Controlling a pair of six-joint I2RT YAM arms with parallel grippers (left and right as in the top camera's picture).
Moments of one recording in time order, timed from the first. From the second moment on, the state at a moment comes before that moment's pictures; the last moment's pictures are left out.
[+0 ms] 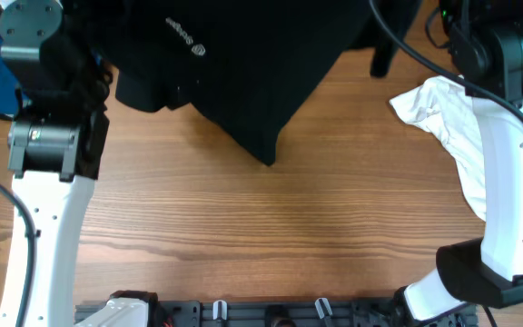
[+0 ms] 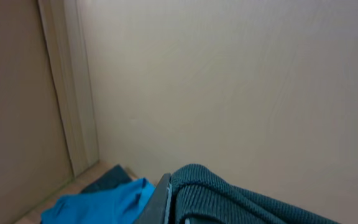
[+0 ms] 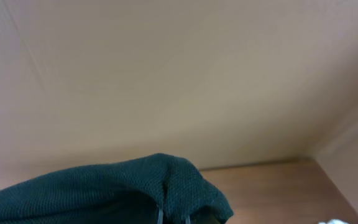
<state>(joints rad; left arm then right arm) -0.10 1.34 1.52 -0.19 -0.59 -0.11 0.23 1.75 2.33 -0.86 0.39 0.04</state>
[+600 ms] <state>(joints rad) -0.09 1.48 1.52 0.53 -0.58 0.26 0.19 1.86 2.33 -0.55 0.31 -0.11</state>
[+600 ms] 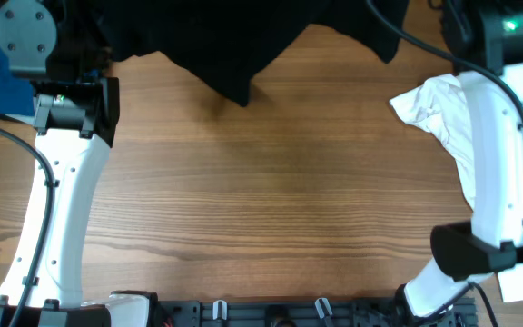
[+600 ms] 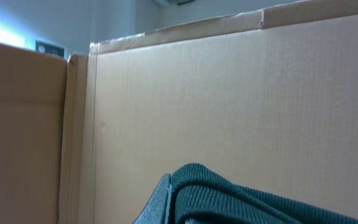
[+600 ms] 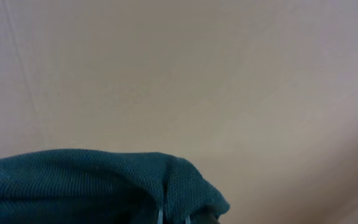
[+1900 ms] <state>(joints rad) -0.06 1.69 1.63 0.73 -0.37 0.30 0.08 2.06 2.33 -0.22 0.10 -0.18</state>
